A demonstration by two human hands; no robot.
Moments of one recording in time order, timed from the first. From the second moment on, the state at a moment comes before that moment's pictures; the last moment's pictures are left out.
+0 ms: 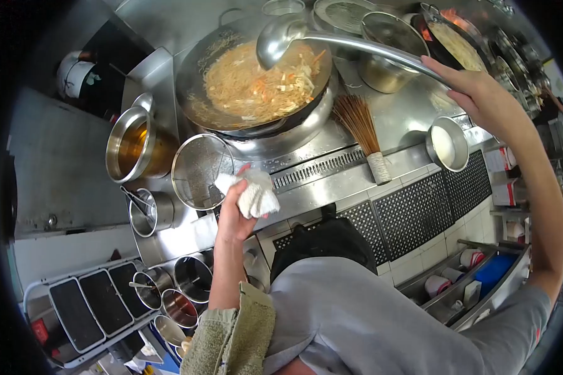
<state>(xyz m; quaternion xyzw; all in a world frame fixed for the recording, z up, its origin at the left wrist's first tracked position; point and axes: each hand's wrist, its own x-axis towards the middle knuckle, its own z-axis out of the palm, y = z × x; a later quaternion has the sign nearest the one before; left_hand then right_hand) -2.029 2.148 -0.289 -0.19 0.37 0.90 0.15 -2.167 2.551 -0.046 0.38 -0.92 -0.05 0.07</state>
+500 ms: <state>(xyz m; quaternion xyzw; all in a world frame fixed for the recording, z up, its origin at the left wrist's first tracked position) -2.129 2.168 -0.277 -0.21 0.32 0.91 0.16 -2.207 2.532 -0.172 0.27 -0.95 0.09 -0.10</state>
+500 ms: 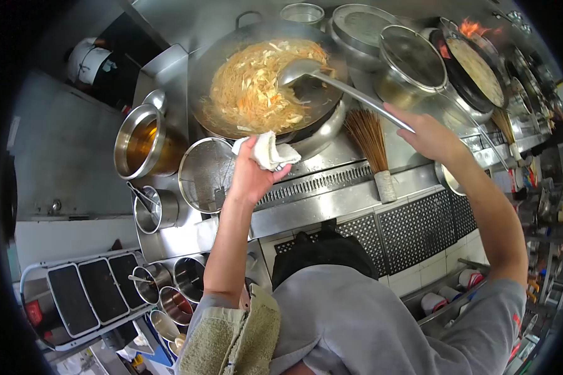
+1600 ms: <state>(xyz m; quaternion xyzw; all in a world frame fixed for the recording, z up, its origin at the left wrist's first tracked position) -2.013 2.175 -0.303 -0.34 0.35 0.86 0.17 -2.189 2.432 -0.187 0.03 -0.60 0.71 -0.36</state>
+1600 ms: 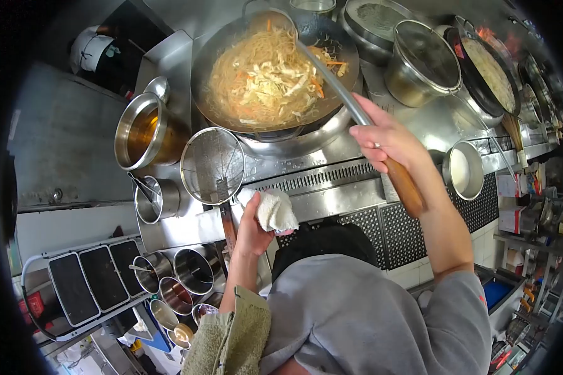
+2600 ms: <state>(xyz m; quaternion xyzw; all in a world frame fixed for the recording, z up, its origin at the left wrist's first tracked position) -1.979 2.166 -0.321 -0.30 0.32 0.87 0.22 -2.095 2.441 -0.099 0.05 -0.78 0.55 -0.30</state>
